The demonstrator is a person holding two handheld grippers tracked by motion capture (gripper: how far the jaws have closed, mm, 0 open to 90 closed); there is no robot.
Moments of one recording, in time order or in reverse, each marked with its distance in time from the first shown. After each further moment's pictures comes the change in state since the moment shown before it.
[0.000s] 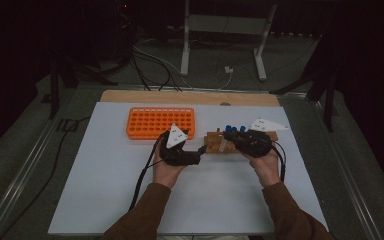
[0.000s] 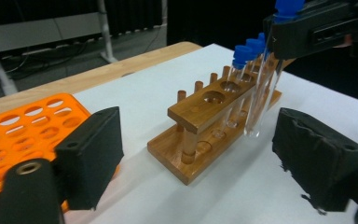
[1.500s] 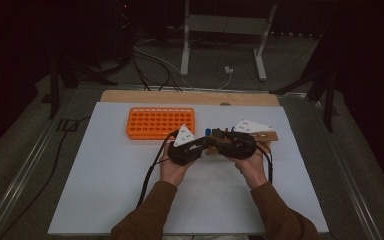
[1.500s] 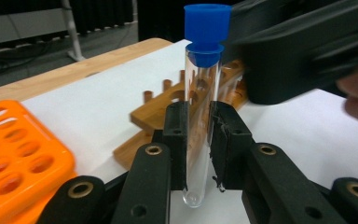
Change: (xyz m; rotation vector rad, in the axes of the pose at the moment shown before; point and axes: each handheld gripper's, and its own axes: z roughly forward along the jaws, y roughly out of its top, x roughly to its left) left arm -0.002 -0.002 0.019 0.005 -0.123 0.015; right arm 0.025 0.004 0.022 -0.020 0.112 0.002
